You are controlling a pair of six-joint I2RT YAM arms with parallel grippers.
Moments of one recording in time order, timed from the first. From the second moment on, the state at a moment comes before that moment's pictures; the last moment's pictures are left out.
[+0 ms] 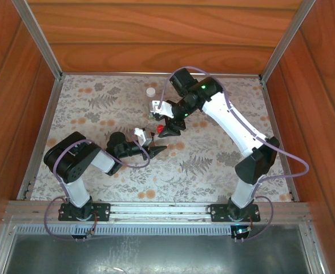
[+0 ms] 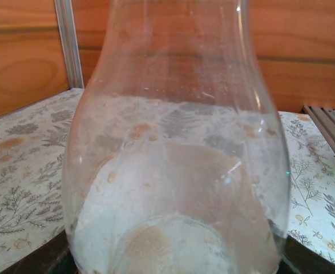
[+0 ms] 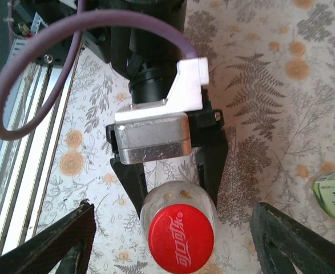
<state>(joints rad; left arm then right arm) -0.63 1.77 0.40 1.31 0.69 0.00 0.70 1.79 1.92 -1.33 -0.59 -0.98</state>
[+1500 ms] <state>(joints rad) -0.62 1.78 0.41 1.30 0.71 0.00 0.70 1.76 1.81 -1.26 -0.56 -0.98</state>
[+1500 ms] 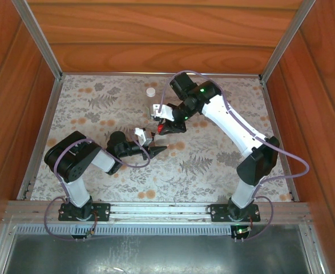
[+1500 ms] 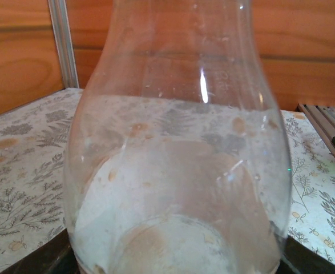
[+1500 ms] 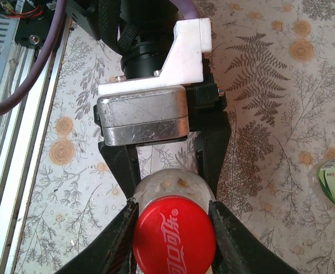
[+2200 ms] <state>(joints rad) -0.62 1.78 0.41 1.30 0.71 0.00 0.76 1.70 1.75 -1.16 -0.39 -0.84</state>
